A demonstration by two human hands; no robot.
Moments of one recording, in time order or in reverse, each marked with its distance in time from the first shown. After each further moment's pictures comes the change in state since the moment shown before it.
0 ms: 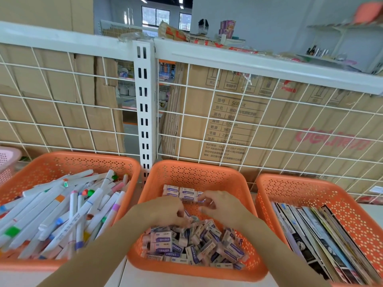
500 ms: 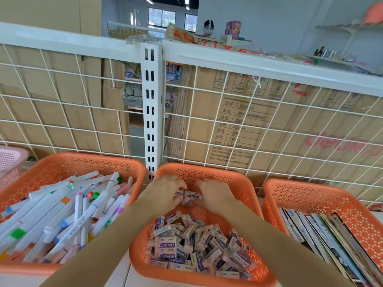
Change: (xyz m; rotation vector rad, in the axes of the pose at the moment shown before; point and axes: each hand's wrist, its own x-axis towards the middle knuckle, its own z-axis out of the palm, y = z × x) left_hand -0.002 -0.019 -0.014 0.160 0.625 0.084; right_hand 0.063 -0.005 0.012 -0.434 0.048 -0.050
